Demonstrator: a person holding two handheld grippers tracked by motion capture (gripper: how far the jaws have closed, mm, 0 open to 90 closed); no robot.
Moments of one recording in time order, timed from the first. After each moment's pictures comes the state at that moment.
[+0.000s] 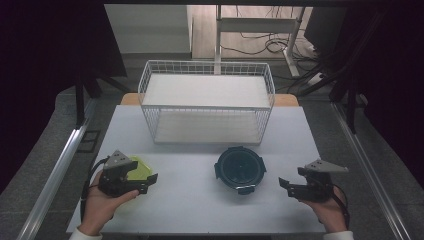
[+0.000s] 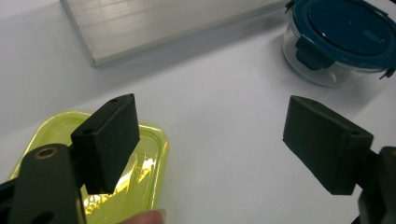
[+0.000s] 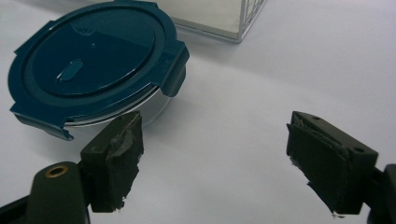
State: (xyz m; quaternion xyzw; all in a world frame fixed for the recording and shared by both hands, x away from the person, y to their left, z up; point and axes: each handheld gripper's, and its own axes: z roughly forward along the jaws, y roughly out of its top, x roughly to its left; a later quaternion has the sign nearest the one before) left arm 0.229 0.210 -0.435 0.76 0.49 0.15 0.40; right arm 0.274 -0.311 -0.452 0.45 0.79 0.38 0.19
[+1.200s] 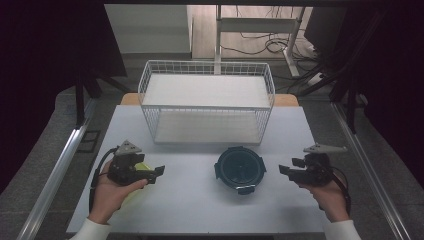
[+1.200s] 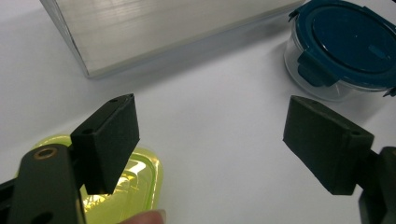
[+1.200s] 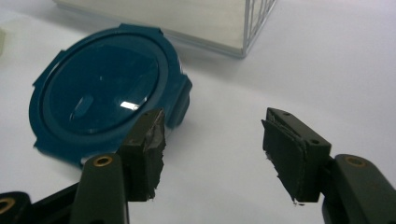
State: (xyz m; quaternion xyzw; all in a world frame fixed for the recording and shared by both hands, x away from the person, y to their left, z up) left arm 0.252 0.195 -0.426 0.77 0.50 0.14 0.38; right arm 0.306 -0.302 -0.422 0.46 0.80 0.36 0.15
